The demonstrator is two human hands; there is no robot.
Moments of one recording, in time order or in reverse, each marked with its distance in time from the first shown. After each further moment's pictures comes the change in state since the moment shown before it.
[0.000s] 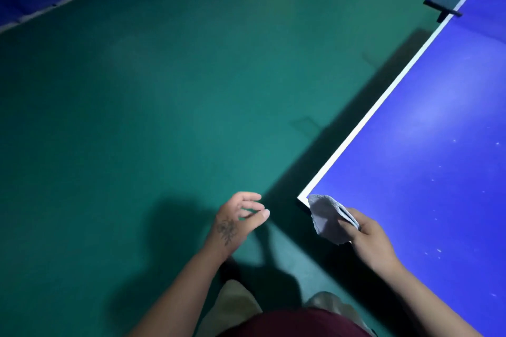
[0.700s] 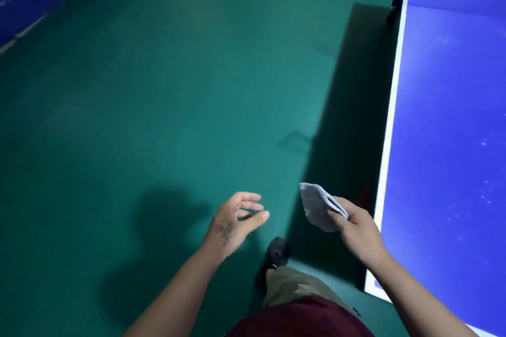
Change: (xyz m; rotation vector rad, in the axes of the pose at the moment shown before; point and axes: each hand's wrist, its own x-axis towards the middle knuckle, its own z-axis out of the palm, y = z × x) left_hand 0.330 0.139 -0.132 0.244 -0.348 0.025; right_hand 0.233 -0.194 0.082 0.271 0.251 0.045
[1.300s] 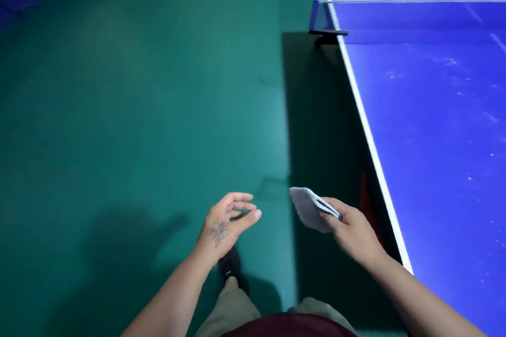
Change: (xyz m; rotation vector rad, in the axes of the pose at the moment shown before) left_hand 0.328 0.155 -0.080 0.060 -0.248 0.114; right_hand 0.245 -0.138 -0.010 0.064 0.246 0.065
